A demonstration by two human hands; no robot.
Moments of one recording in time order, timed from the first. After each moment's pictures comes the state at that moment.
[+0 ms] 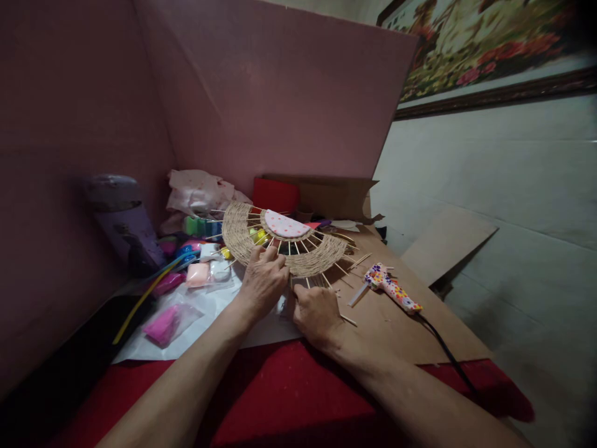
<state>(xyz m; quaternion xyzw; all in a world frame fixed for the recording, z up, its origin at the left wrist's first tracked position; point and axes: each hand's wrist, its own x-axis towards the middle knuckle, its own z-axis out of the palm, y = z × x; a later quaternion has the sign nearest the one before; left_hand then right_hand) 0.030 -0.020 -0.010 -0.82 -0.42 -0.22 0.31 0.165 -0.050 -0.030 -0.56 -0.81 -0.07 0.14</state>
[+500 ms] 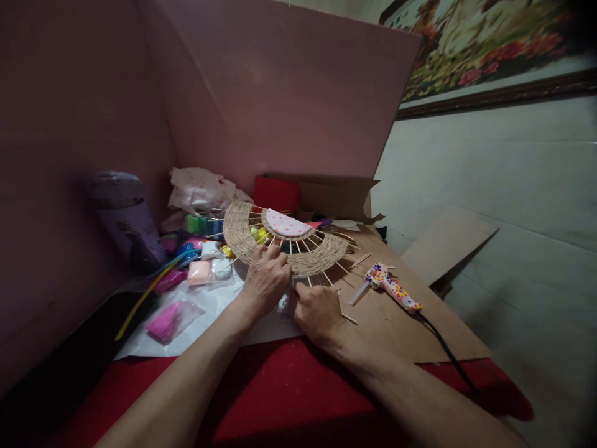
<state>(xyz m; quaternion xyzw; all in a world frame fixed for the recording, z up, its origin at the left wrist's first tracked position) 0.032 -0.022 -0.009 -0.83 -0.43 -0.21 0.29 0.165 -0.051 -0.029 -0.56 -0.81 -0.09 0.14</state>
